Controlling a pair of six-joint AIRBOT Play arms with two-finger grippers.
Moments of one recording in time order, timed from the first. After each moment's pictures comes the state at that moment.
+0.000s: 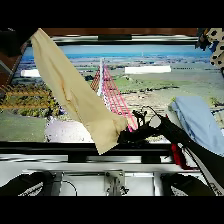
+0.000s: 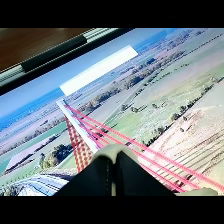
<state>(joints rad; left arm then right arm) -0.32 -1.13 1.97 1.31 -1.24 -1.27 0.45 -1.25 0.66 -0.77 1.01 1.58</state>
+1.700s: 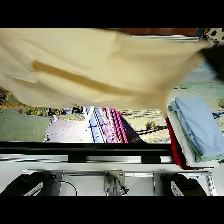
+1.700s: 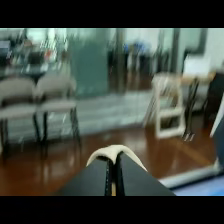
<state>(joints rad) -0.32 -0.82 2.02 1.48 -0.87 -1.48 0.06 -0.77 1.69 -1.16 1.19 1.44</state>
